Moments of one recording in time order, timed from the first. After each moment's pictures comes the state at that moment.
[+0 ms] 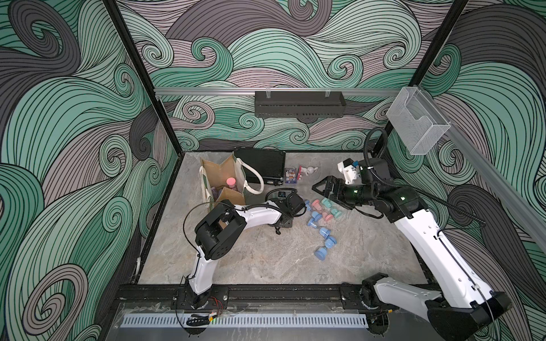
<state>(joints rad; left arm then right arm) -0.89 2.00 1.33 -0.63 -0.33 -0.77 0.39 1.14 1.31 -0.91 -0.42 0.67</state>
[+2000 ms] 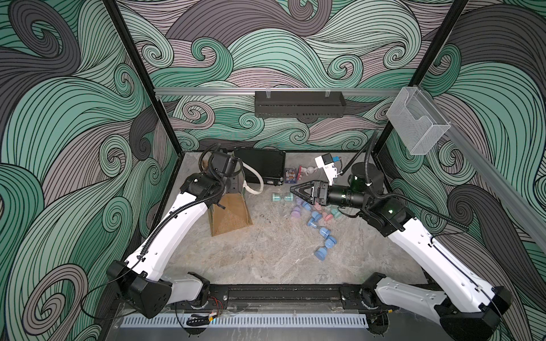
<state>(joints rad) -0.41 1.31 1.43 -0.97 -0.37 -0.34 0.62 1.09 1.20 -0.38 -0.61 0.72</state>
